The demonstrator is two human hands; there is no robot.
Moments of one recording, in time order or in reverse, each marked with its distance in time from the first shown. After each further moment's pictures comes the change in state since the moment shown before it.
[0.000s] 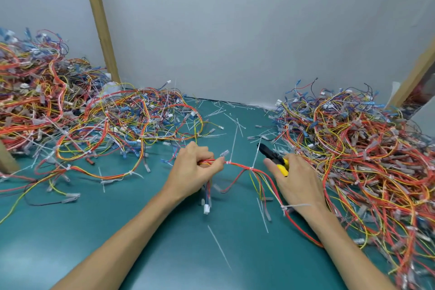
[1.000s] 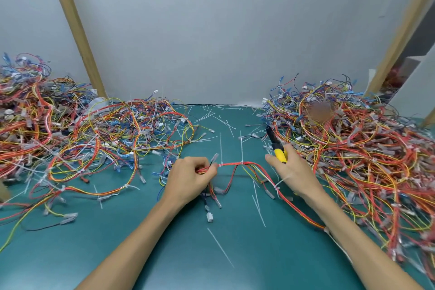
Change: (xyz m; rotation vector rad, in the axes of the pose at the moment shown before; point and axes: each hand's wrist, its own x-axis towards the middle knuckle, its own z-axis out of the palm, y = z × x) left_hand 0.001 -0.009 0.011 0.106 -0.022 -0.092; right_hand -0.001 -0.008 -0.028 0.480 -0.224 0.222
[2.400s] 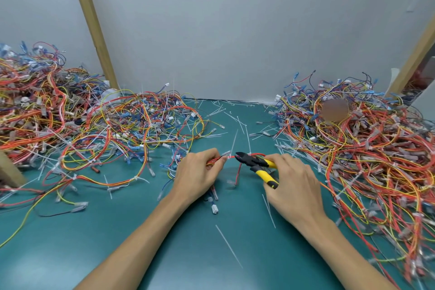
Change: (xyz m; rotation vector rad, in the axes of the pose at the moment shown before) left_hand -0.001 -0.002 -0.001 0.114 0.036 0.057; right_hand -0.038 -0.016 0.031 -0.535 0.228 -0.351
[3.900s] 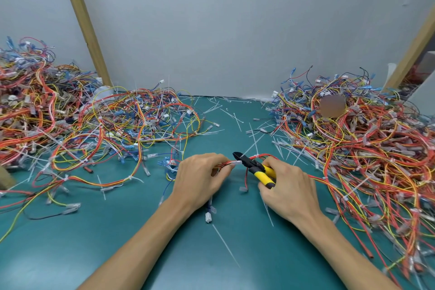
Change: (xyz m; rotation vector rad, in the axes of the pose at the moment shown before) left_hand -0.011 0.017 0.002 0.067 0.052 0.185; right_hand 0.001 0.004 0.005 0.044 -0.070 0.047
